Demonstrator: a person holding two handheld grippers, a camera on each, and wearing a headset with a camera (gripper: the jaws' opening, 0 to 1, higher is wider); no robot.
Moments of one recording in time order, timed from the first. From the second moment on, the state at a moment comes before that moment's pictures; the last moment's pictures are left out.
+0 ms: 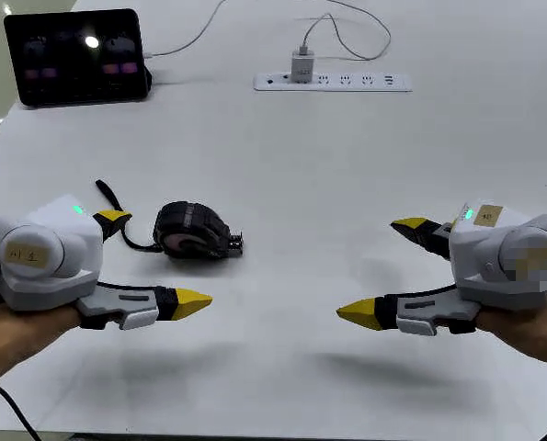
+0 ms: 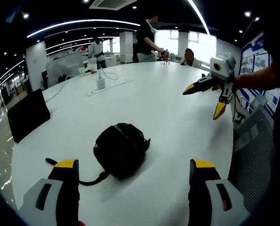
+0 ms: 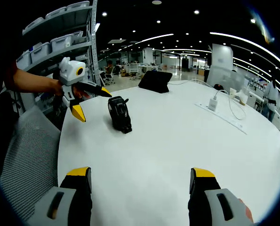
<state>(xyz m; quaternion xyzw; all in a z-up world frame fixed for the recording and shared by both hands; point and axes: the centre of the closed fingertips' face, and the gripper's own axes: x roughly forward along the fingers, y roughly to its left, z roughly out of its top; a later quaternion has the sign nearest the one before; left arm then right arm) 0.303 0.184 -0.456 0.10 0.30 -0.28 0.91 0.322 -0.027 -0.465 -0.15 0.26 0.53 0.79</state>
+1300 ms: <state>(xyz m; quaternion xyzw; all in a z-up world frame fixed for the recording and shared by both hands) 0.333 0.191 -0.460 0.18 0.32 -0.36 0.86 0.338 0.028 -0.469 -0.20 0.25 0.60 0.74</state>
